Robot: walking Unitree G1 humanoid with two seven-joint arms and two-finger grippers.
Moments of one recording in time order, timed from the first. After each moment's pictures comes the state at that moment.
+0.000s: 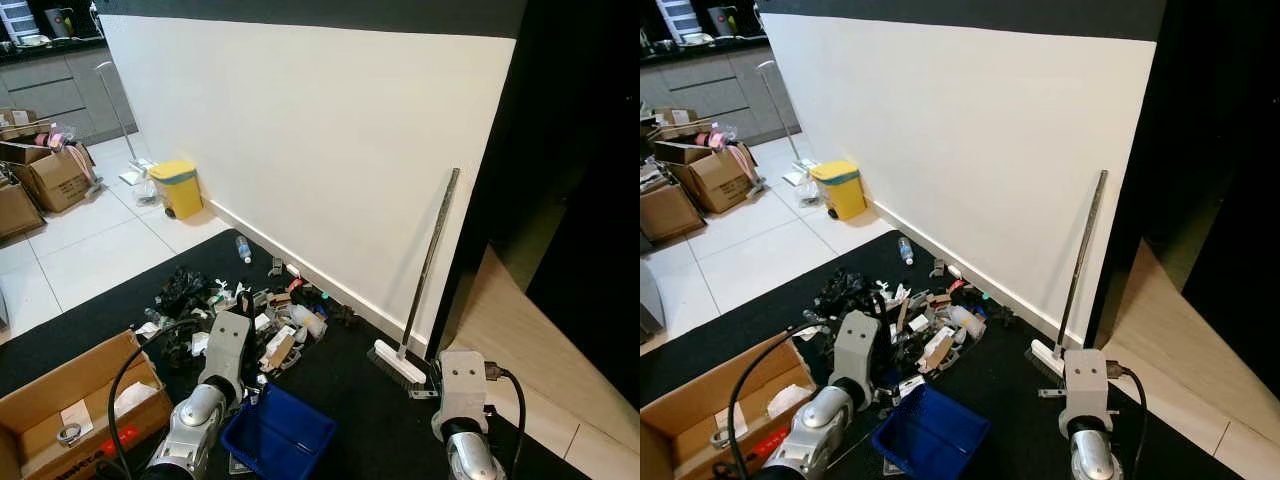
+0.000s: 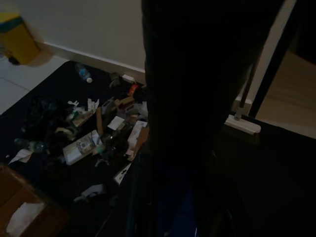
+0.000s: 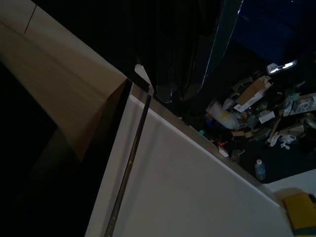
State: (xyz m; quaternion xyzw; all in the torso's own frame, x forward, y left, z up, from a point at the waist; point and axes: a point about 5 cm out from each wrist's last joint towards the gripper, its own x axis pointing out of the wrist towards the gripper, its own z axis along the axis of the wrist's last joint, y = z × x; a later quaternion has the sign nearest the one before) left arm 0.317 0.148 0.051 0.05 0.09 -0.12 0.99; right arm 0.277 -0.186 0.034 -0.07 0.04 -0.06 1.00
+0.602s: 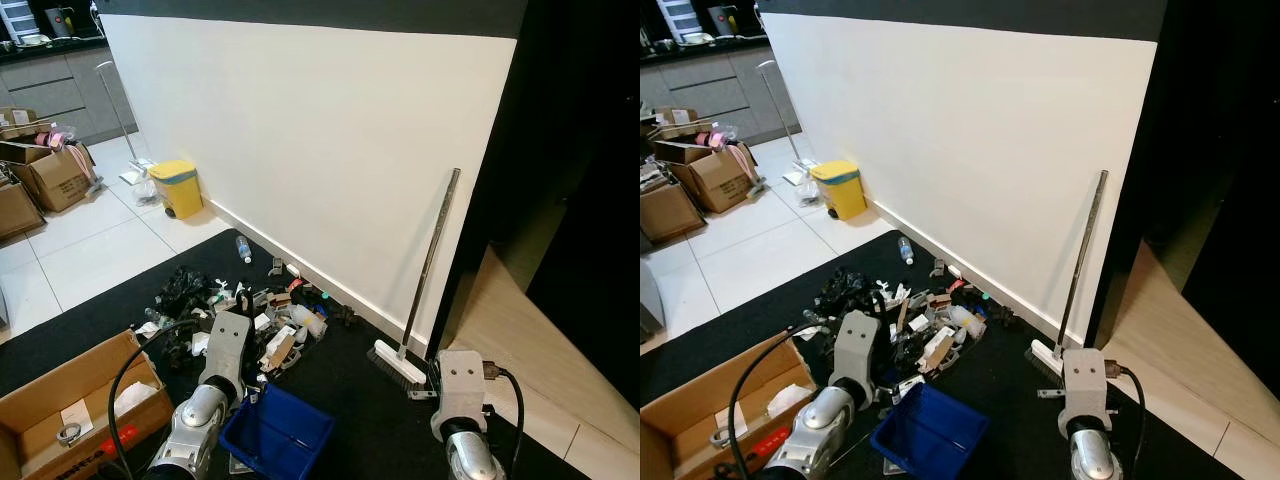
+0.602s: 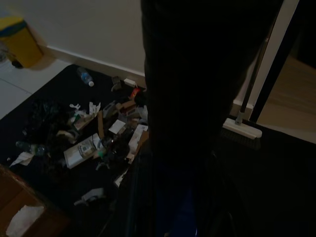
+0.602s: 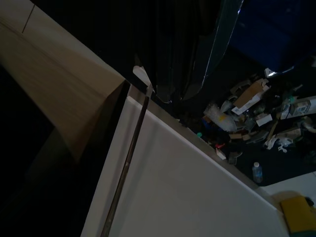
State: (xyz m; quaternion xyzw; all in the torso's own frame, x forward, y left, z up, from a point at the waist) left arm 0.317 0.145 0.052 0.05 0.08 -0.12 0.99; right arm 0.278 -0.186 0.033 -0.07 0.05 -0.05 1.00
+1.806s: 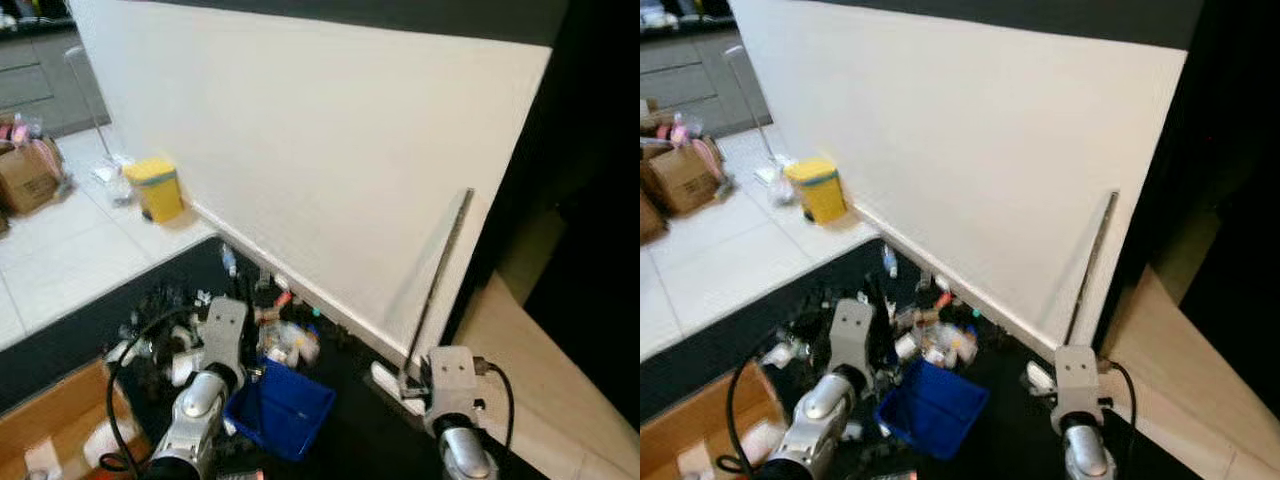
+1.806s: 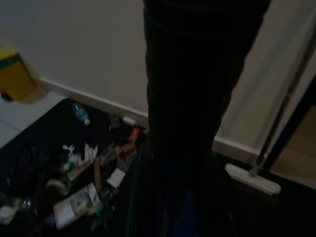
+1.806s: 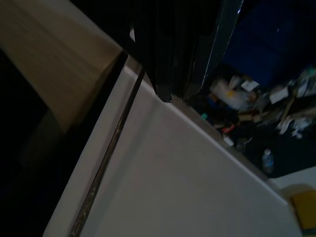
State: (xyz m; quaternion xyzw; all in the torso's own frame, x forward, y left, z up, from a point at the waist) left arm 0.324 0.140 0.070 0.04 0.03 -0.13 0.99; right arm 0.281 -0.188 0.035 -0.07 0.04 -0.05 1.00
